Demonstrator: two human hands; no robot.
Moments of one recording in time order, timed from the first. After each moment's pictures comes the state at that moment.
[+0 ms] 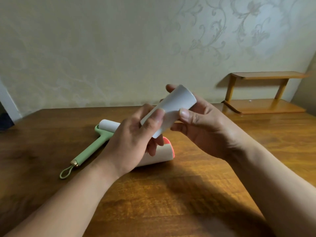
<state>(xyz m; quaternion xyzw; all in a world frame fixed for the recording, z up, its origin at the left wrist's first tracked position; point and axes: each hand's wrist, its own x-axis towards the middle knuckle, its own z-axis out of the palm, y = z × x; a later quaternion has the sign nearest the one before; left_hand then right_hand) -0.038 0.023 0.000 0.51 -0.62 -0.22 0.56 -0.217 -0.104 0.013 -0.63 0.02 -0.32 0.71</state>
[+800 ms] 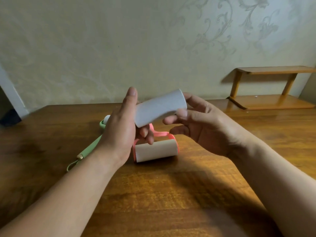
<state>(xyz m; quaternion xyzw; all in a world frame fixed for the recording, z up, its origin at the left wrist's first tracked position) -0.022 0.012 -0.005 0.52 -0.43 -0.28 0.68 -0.214 -0.102 0.007 -0.60 0.04 -0.28 0.75</state>
